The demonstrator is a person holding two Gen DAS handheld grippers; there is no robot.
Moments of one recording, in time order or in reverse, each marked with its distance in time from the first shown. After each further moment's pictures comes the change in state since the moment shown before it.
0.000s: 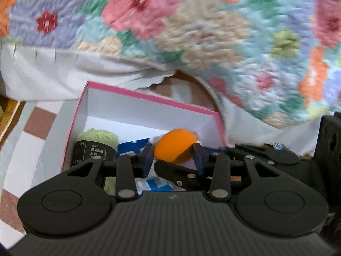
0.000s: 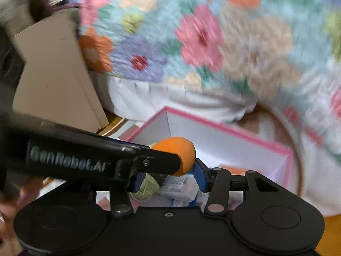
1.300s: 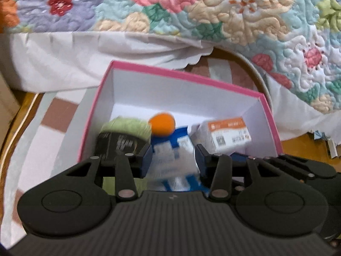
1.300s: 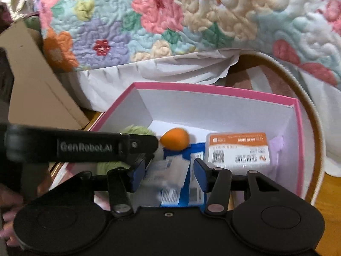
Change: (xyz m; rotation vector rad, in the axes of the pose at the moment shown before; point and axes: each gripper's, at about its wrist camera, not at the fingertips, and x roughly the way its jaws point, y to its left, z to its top) left arm 0.034 0.012 -0.020 0.058 0.064 0.191; right arm 0.018 -0.014 -0.042 0.089 -0.007 -0.041
